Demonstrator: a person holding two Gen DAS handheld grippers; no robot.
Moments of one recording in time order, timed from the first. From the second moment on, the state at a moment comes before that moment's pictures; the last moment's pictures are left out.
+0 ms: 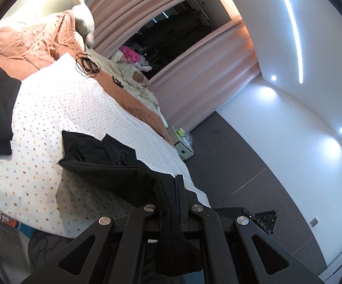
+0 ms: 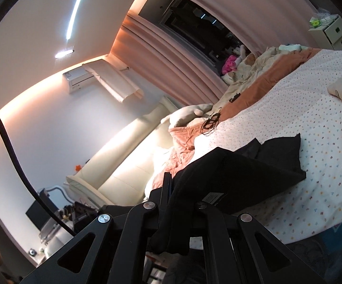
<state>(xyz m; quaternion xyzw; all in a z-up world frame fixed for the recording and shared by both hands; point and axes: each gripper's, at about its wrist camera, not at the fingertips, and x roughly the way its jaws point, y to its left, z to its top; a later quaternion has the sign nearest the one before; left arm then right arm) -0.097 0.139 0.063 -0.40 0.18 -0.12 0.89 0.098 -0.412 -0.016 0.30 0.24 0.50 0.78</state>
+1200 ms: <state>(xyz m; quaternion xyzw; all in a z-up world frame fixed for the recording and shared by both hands) 0.157 0.228 0.018 -0.40 0.26 -0.04 0.88 0.323 -0.319 -0.032 0.28 0.31 0.41 0.81</state>
